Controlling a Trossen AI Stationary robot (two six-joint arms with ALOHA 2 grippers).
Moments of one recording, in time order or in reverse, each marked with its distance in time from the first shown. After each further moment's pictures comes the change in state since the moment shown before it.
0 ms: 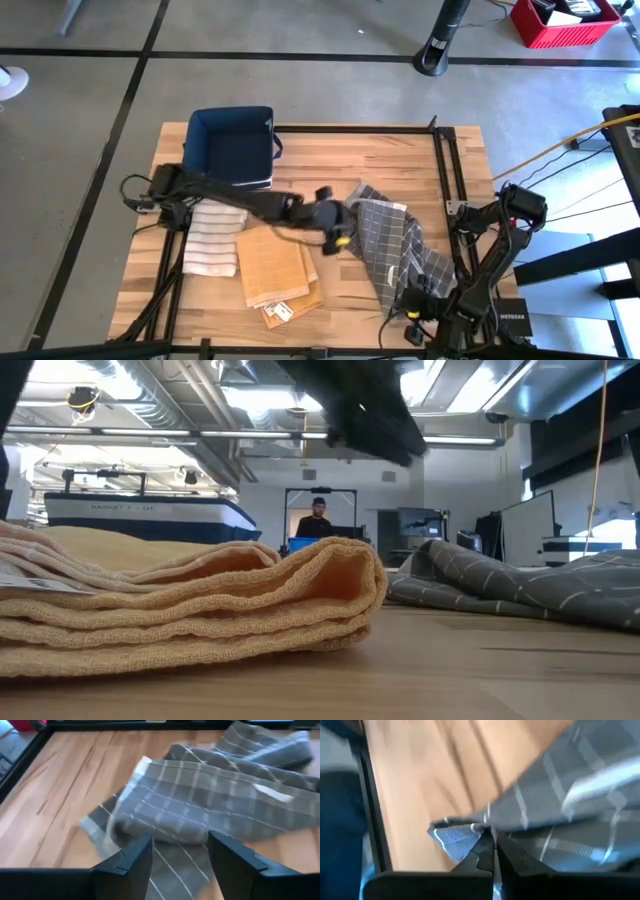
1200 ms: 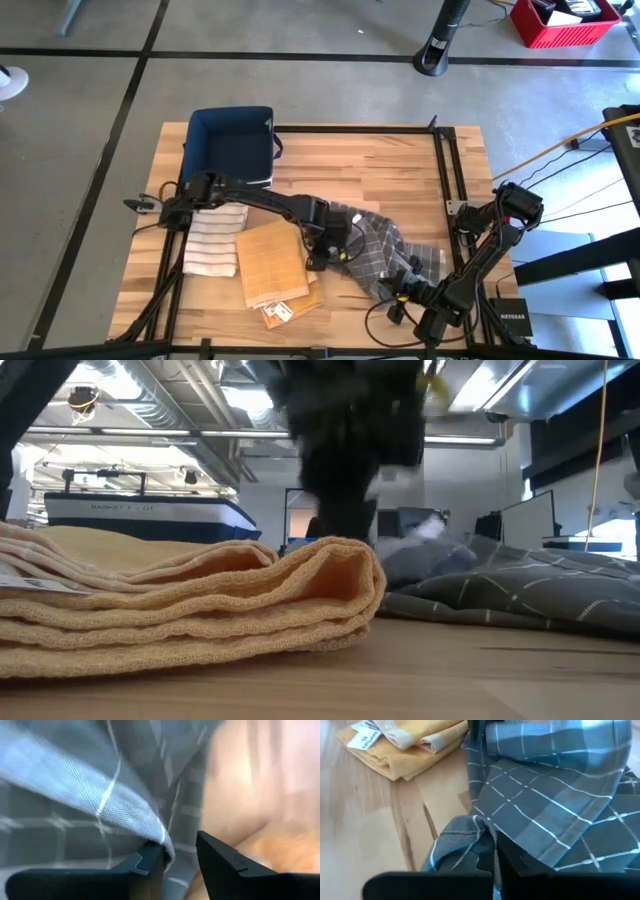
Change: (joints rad) left arm 0.044 0.276 0.244 -0.524 0.583 0.082; right arm -0.107 0.005 0.000 -0.081 0.305 -0.065
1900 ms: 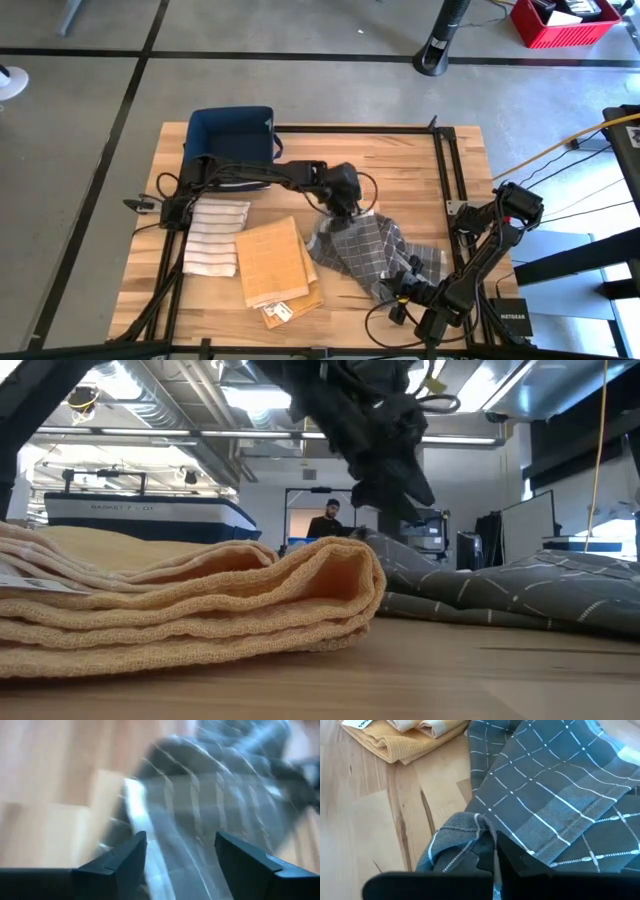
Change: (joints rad) left arm 0.196 -0.047 0.026 0.267 -0.063 -0.063; right arm 0.000 0.000 0.000 -0.017 -0.042 -0.052
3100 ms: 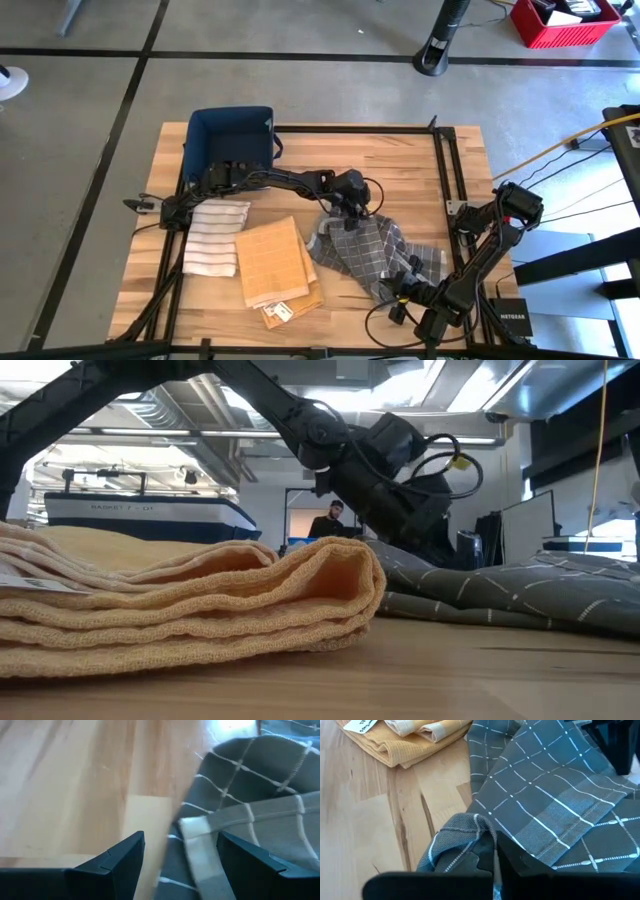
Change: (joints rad) left arm 0.034 0.227 -0.013 0.387 -0.079 0.097; right arm 0.000 0.000 0.000 0.002 0.017 -0.001
